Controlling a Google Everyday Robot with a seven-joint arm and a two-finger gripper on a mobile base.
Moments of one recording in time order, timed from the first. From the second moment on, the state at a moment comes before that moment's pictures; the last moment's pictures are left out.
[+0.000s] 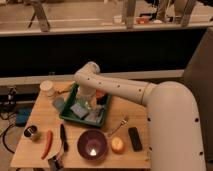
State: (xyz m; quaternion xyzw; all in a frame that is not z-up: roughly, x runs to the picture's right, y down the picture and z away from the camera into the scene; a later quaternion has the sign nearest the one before) arm -0.111 0.083 0.861 -0.25 -0.19 -0.39 0.87
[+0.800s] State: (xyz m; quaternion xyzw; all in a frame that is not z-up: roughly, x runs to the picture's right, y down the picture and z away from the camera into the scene) arm -0.138 0.097 0.896 -0.29 -0.18 -0.34 0.88
